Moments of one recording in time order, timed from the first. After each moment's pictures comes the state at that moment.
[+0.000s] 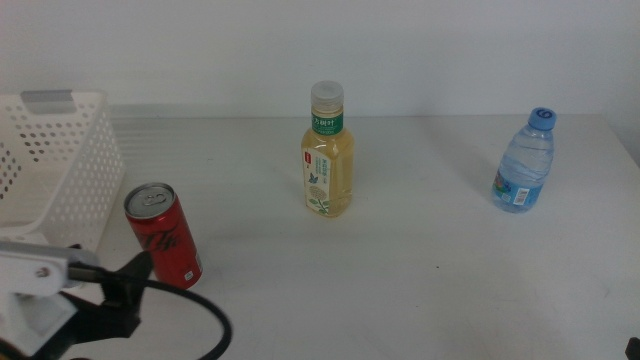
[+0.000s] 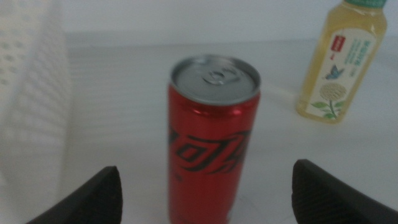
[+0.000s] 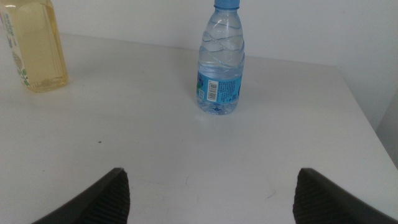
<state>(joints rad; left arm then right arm) -0.16 1.00 -0.07 0.12 -0.61 -0.19 0.09 -0.01 0.03 0.08 0.26 -0.13</state>
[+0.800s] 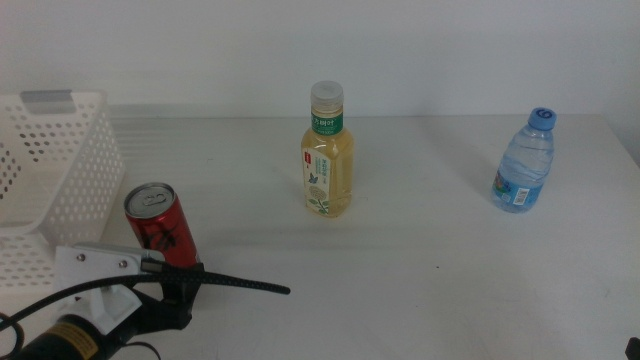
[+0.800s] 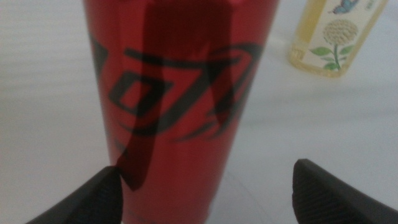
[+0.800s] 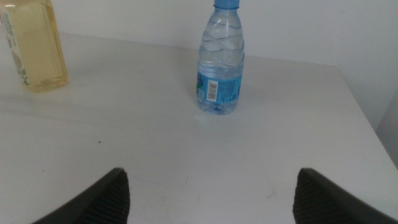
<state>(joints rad) -0.16 1.69 -0.13 0.19 -1.13 -0.22 0.09 -0.01 0.03 0.08 0.26 -0.13</state>
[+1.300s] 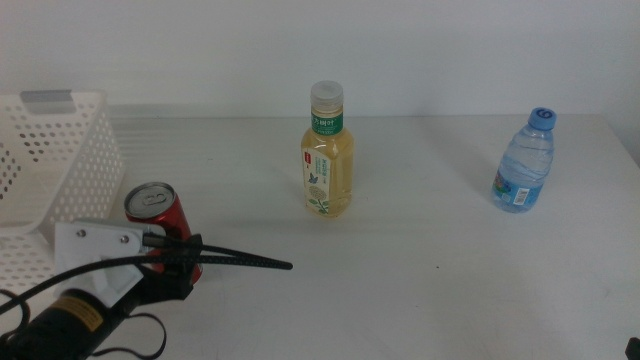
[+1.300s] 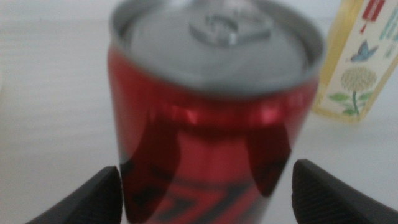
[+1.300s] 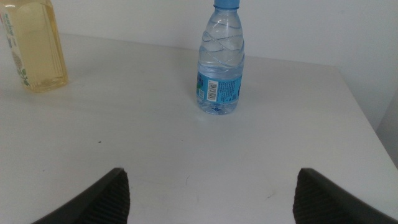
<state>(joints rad) -0.16 1.69 -0.21 0.14 -1.13 -0.18 0.09 -0.01 0.03 0.08 0.26 -0.13</state>
